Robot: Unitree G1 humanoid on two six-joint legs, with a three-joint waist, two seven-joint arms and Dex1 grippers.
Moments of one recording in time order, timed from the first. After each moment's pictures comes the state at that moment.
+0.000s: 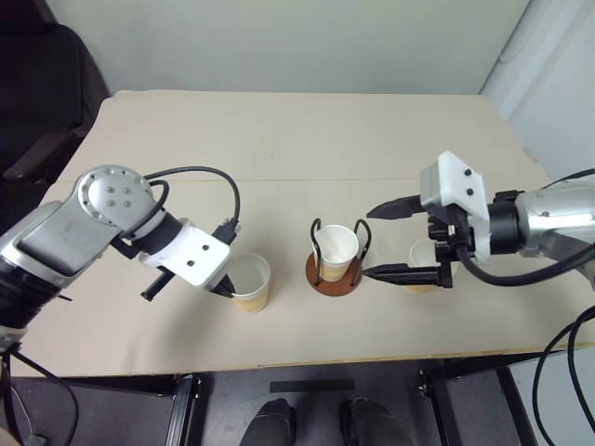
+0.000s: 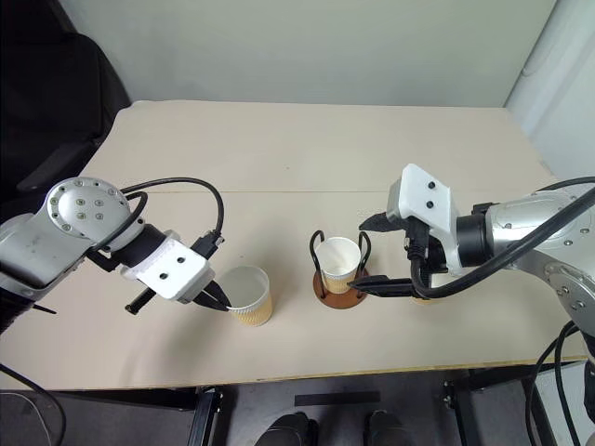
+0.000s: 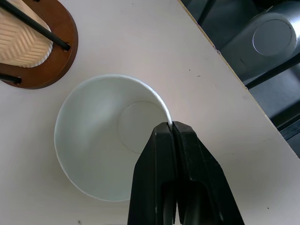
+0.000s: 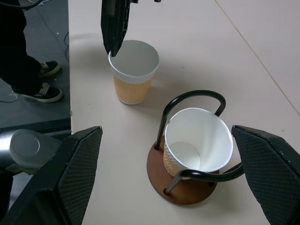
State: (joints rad) left arm -0.92 1.29 -0.61 -0.08 -0.35 -0.09 -1.59; right arm -0.76 -1.00 0.05 -0.62 0.83 1.04 0.91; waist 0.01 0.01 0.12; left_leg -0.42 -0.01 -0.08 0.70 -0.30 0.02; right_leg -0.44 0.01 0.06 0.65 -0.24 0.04
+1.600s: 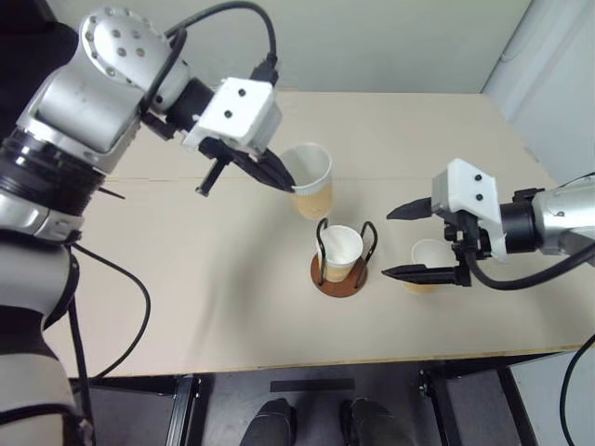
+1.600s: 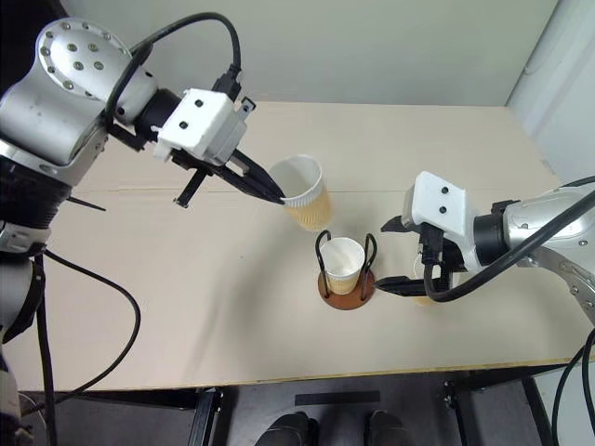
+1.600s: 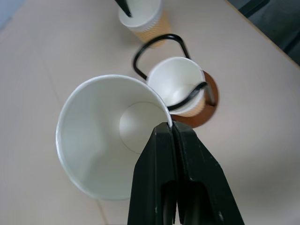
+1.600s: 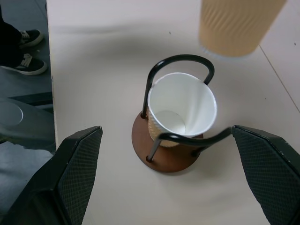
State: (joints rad) left arm -1.52 0.97 -0.74 0.35 -0.49 -0.03 -1.59; right arm -0.73 -1.11 0.07 -0.60 0.72 0.99 0.99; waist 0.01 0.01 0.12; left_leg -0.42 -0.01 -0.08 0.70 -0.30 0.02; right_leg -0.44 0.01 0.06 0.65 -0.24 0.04
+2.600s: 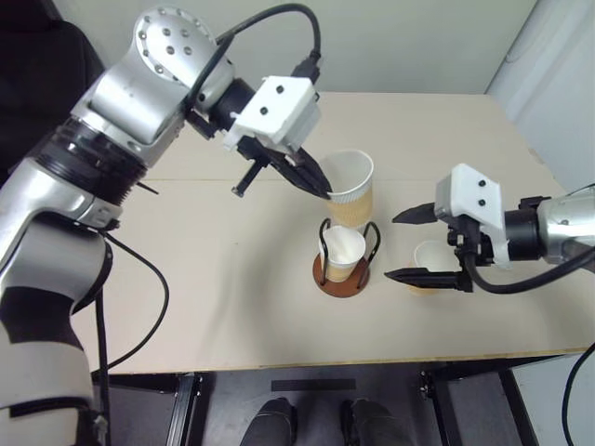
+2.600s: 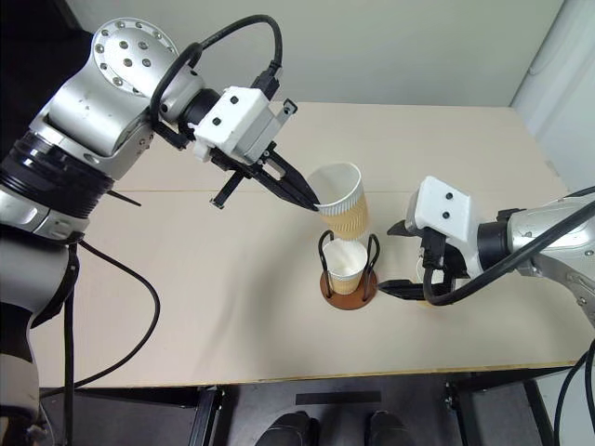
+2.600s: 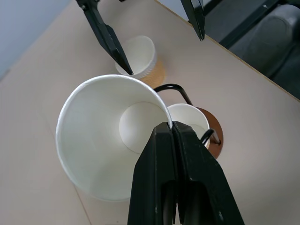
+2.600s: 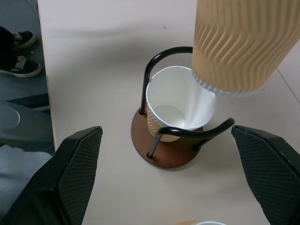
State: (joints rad) left arm -1.57 0.87 -0.83 0.39 -0.61 -0.09 -1.59; right arm -0.68 -1.11 0.00 -0.66 0.76 1.06 0.94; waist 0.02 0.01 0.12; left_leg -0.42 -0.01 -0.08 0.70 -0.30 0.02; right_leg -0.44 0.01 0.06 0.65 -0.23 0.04
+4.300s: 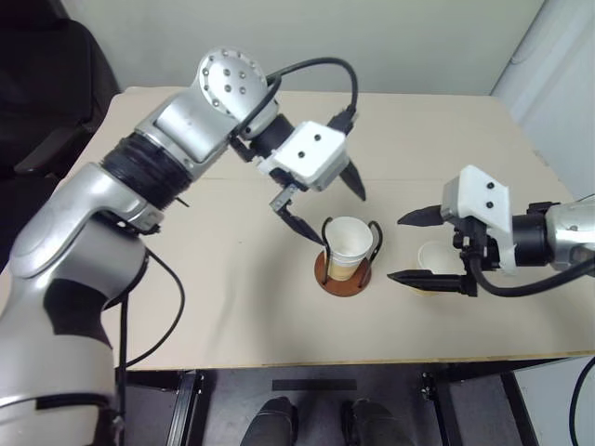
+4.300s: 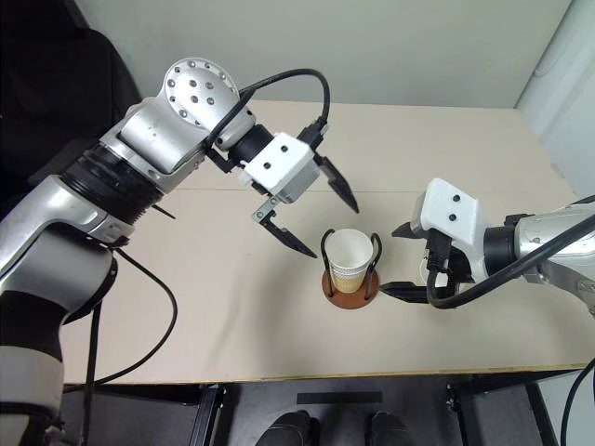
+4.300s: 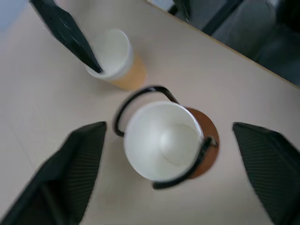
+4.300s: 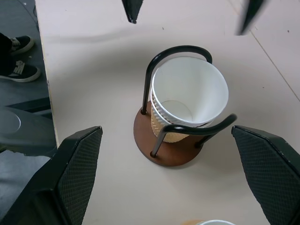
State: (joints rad) left arm -1.57 0.70 -0.88 0.50 -0.54 -0.20 -1.59; right arm -0.64 -1.13 -0.05 -0.68 0.83 1.09 0.88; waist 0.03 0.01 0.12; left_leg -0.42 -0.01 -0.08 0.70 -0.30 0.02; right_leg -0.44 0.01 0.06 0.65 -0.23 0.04
